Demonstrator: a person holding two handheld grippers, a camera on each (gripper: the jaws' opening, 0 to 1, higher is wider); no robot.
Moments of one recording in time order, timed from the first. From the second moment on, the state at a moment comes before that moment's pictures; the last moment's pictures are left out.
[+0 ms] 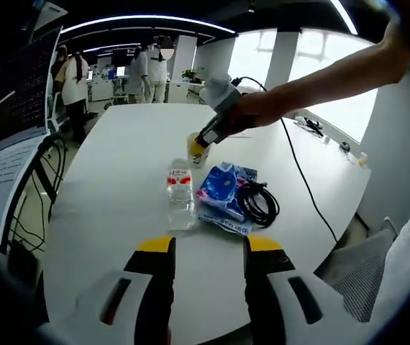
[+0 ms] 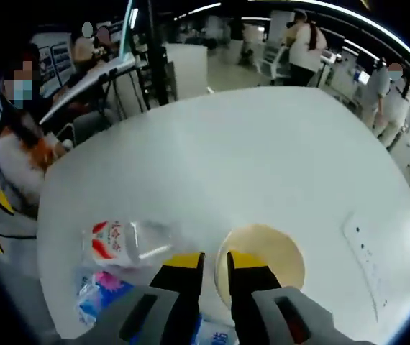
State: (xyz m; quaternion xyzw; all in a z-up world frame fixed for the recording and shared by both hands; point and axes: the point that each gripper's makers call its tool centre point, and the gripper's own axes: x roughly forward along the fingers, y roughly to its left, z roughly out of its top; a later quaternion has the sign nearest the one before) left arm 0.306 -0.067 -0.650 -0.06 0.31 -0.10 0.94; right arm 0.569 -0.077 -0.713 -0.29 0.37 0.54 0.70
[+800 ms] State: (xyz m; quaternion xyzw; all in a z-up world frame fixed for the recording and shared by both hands) left arm 0.310 -0.087 -0.642 -0.05 0.30 -0.13 0.94; right arm 0.555 -0.100 -0.674 -0.26 0.31 0.56 0.72
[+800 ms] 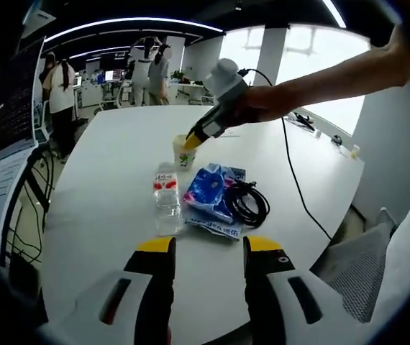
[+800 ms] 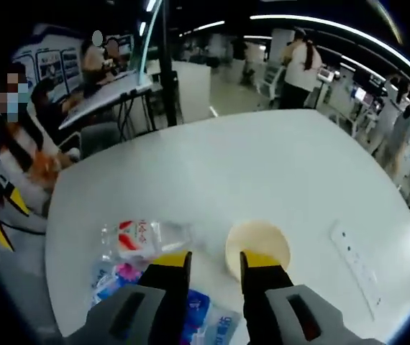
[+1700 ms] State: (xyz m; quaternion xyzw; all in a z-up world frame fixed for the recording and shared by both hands) left arm 0.318 -0.106 -0.634 -0.04 0.31 -0.18 0.93; right arm 0.541 -0.201 -0.640 -0.27 0.27 0.53 0.76
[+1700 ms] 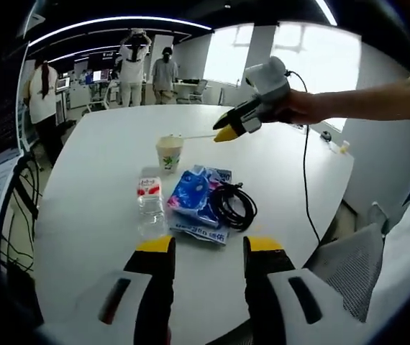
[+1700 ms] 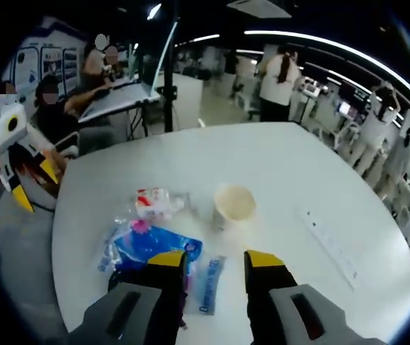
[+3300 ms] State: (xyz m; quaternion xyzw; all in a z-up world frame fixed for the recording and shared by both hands) left arm 0.345 -0.118 -0.644 -0.02 0.34 -0.20 0.92; right arm 0.416 -0.348 -0.686 -0.09 0.34 0.43 0.83
